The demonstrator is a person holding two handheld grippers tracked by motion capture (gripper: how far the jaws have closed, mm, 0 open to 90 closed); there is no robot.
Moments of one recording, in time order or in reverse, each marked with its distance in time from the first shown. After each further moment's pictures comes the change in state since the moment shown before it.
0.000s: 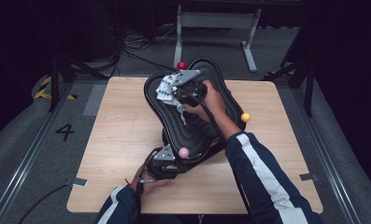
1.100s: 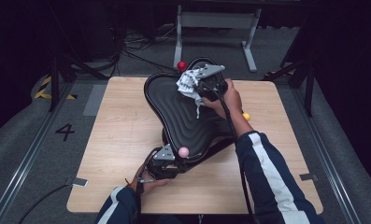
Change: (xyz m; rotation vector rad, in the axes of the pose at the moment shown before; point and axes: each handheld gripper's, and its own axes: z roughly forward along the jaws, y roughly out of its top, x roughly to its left) left arm 0.000 0.000 0.000 -0.001 0.001 -0.007; right arm -0.053 -0.049 -0.014 0.035 -0.144 0.161
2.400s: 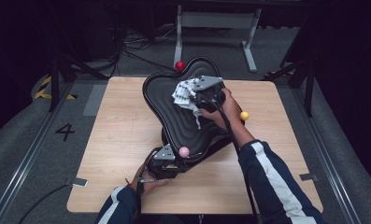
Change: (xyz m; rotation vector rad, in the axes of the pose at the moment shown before) left arm 0.000 0.000 0.001 -0.004 0.004 -0.006; right arm 0.039 -0.006 -0.010 -0.036 0.108 -0.065
